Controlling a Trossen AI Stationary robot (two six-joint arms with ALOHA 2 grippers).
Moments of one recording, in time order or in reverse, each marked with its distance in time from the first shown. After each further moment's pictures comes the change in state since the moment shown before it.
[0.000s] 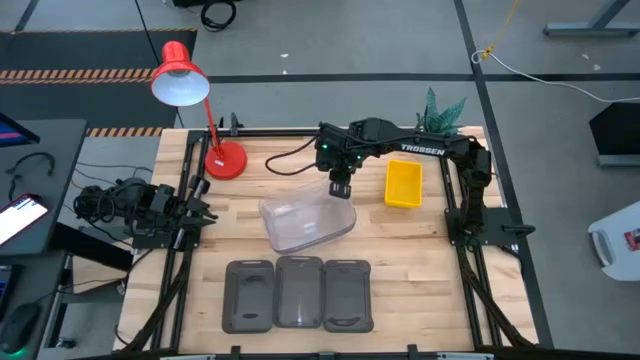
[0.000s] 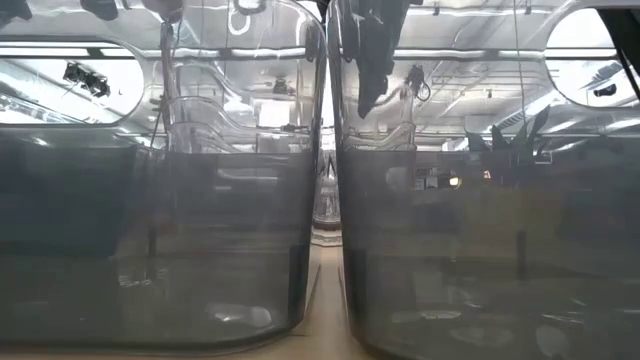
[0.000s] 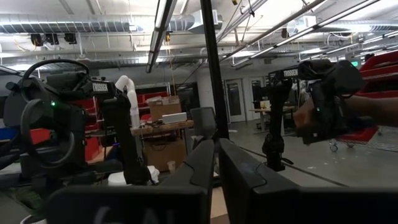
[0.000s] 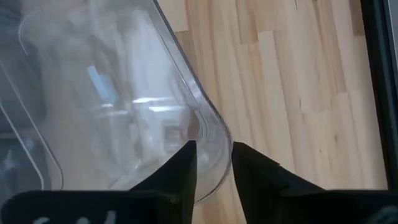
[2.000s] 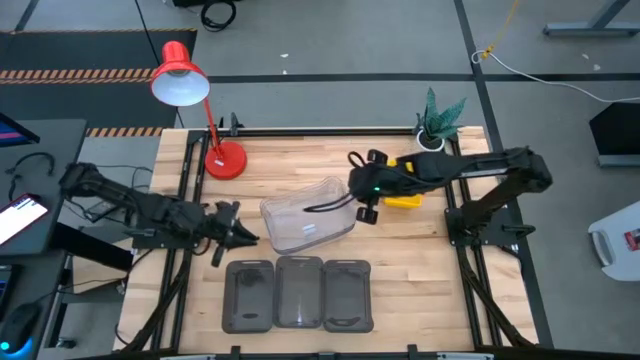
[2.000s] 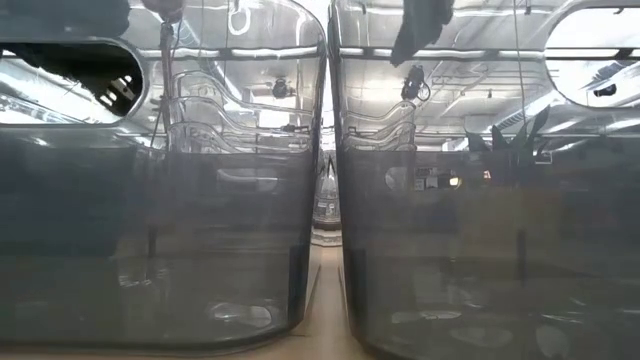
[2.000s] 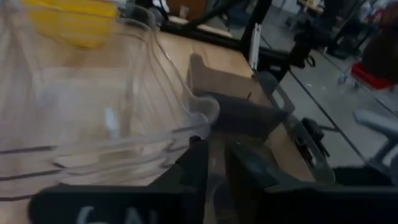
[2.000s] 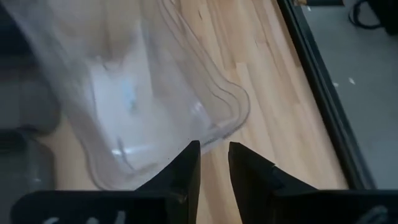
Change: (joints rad) left arm -0.120 0.548 -0.001 -0.086 -0.198 -0.453; right arm 0.290 -0.429 -0.446 0.251 0.368 0.187
